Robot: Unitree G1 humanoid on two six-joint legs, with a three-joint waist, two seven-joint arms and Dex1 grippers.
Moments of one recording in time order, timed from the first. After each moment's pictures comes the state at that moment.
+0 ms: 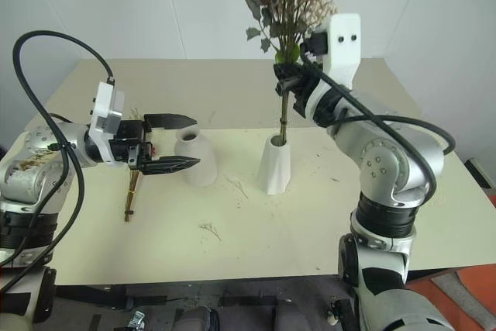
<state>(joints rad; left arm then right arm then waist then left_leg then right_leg) -0.67 0.76 0.06 -0.05 -0.59 0.44 -1.26 -0.91 -0.30 -0.20 -0.38 0.52 1.14 0.17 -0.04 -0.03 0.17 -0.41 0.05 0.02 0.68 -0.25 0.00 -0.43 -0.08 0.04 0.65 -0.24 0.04</state>
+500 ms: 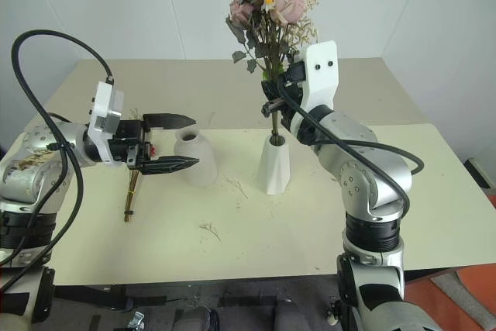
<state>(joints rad) -0.67 0.77 0.06 -0.05 -0.59 0.44 -1.26 -0.81 -0.28 -0.09 -0.41 0.47 0.97 0.18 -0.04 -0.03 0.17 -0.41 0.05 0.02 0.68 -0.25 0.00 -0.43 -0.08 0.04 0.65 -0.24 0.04</state>
